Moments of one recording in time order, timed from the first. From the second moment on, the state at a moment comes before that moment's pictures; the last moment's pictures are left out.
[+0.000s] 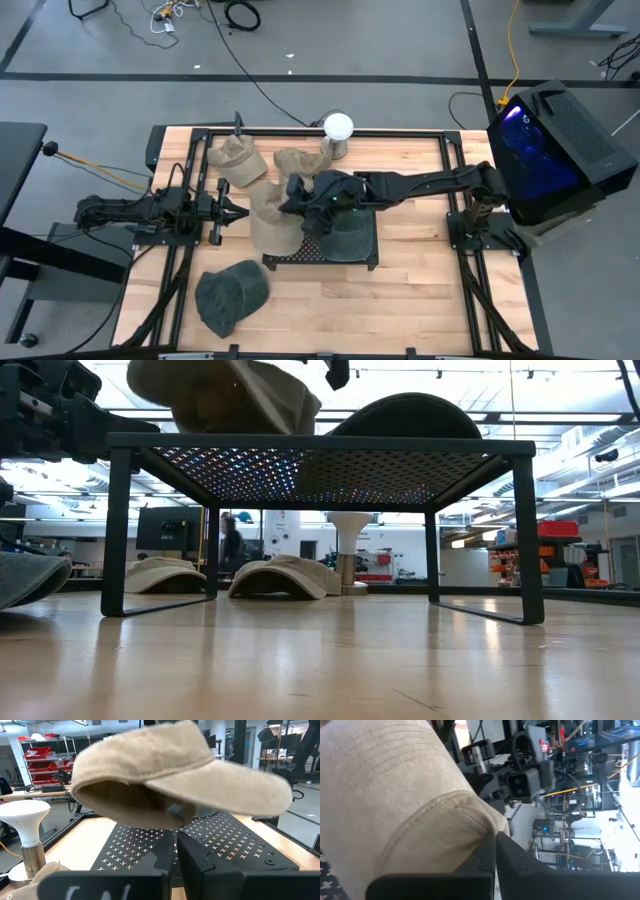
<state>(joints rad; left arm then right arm) -0.03 0.01 0.01 0.08 -0.02 0.06 0.09 1.85 1.71 -0.31 0.07 -1.29</state>
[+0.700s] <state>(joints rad) -0.03 0.01 0.01 0.08 -0.02 0.06 0.09 1.85 1.67 -0.33 0.14 -1.25</state>
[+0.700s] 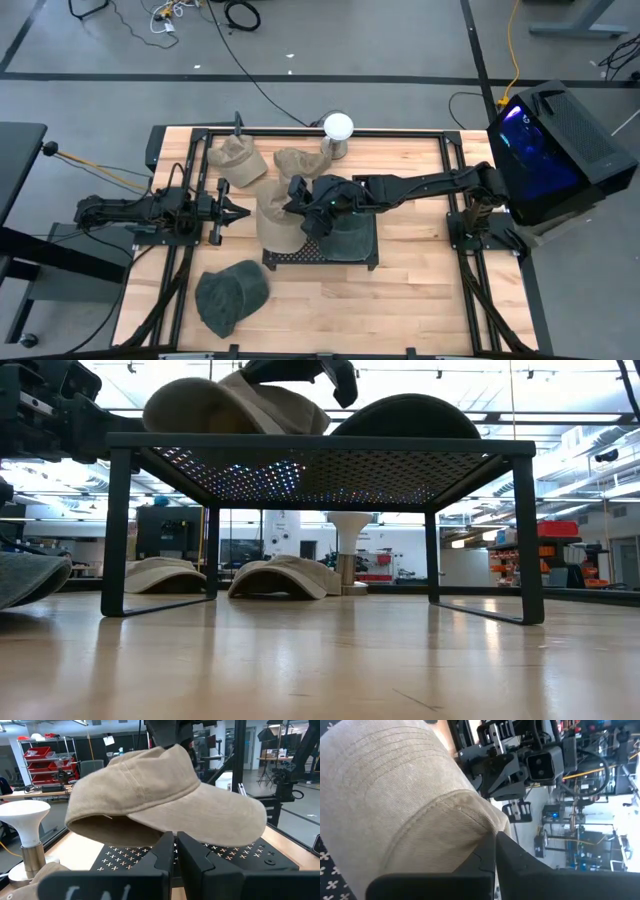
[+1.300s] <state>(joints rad) -0.03 0.01 0.01 0.08 -0.02 0.06 0.11 1.85 1.67 -0.38 0.08 -1.24</state>
